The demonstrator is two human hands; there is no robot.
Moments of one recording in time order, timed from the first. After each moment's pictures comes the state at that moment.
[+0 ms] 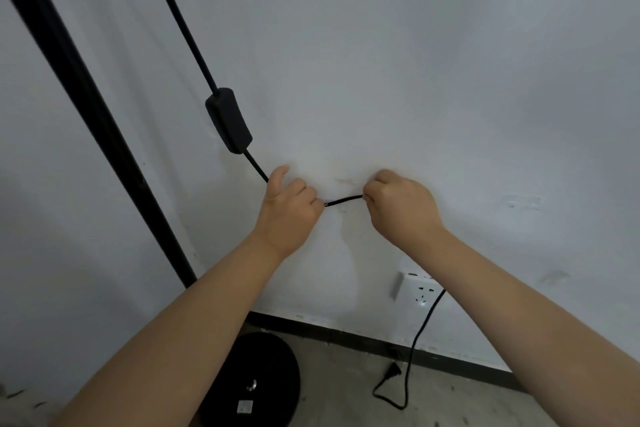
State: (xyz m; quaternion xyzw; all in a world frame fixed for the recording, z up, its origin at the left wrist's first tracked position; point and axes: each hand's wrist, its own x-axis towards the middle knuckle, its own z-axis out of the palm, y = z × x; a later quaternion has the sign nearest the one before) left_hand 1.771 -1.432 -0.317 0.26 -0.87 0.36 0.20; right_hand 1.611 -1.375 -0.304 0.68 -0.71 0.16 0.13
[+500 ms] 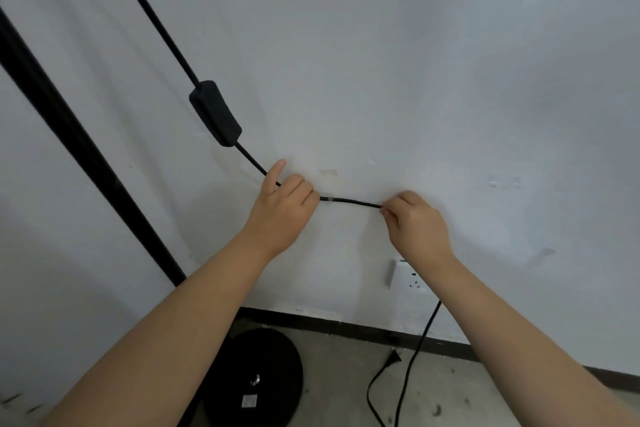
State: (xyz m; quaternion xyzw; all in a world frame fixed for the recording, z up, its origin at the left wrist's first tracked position) left_hand 1.766 -1.437 -0.330 0.21 -0.87 0.36 0.27; right_hand 1.586 -1.346 -0.355 0.60 -0.73 0.32 0.05
